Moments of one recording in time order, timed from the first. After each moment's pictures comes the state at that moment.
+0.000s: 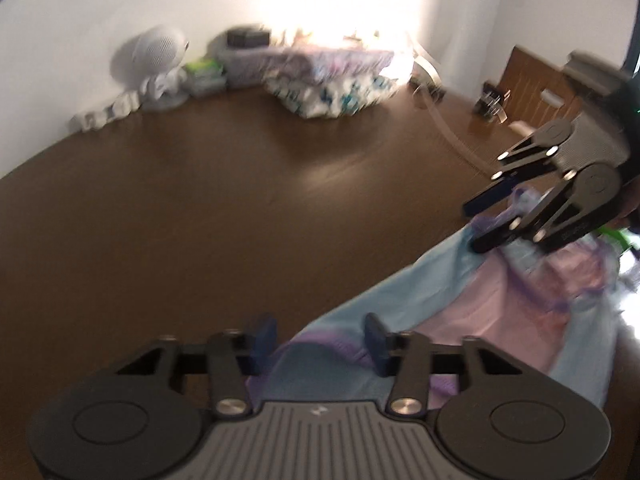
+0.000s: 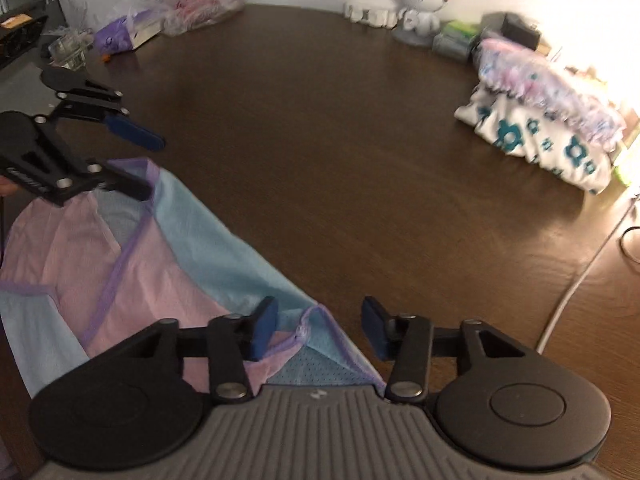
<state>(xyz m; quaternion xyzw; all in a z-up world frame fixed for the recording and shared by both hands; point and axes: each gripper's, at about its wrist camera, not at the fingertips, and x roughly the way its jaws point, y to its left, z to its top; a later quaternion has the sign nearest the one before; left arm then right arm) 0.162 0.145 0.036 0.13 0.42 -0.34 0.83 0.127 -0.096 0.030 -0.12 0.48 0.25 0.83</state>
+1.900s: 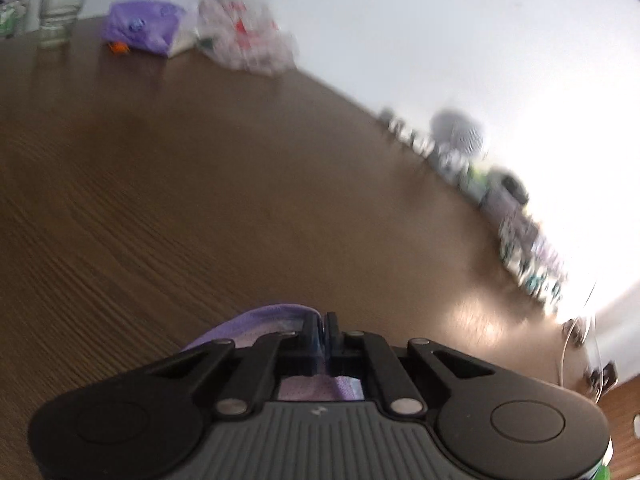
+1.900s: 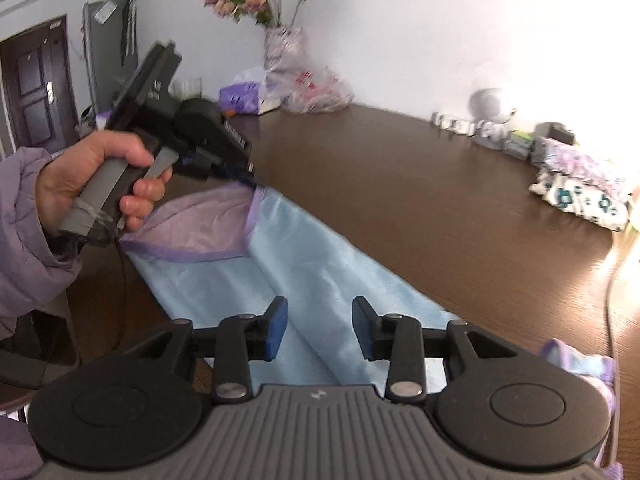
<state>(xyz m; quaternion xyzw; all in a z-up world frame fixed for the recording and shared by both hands) 0.045 0.244 0.028 -0.28 0.35 0.03 0.89 -0.059 -0.045 0.038 -0.12 0.30 0.33 0.89</state>
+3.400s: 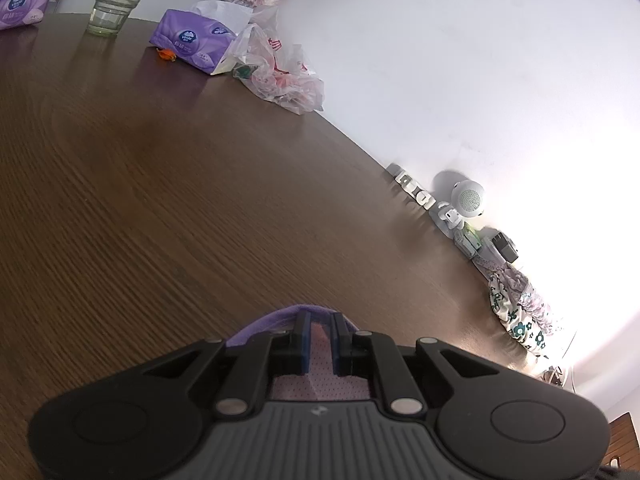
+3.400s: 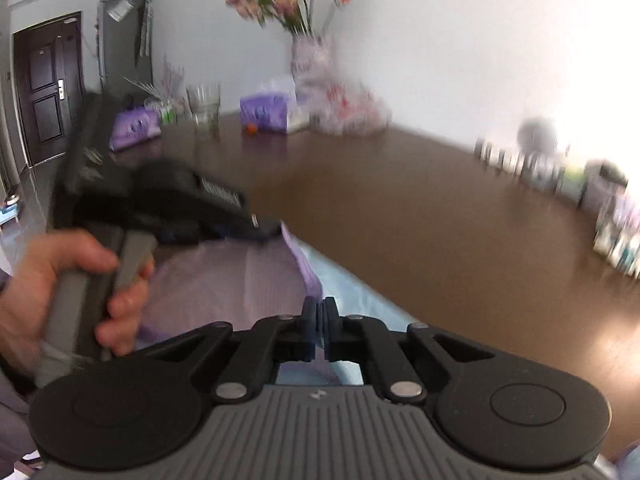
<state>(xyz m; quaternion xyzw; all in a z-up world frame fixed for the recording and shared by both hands) 0.008 0.276 0.000 -0.33 0.28 0.04 0.90 -0.035 0.046 0.046 -0.13 0.25 0.36 0.89</state>
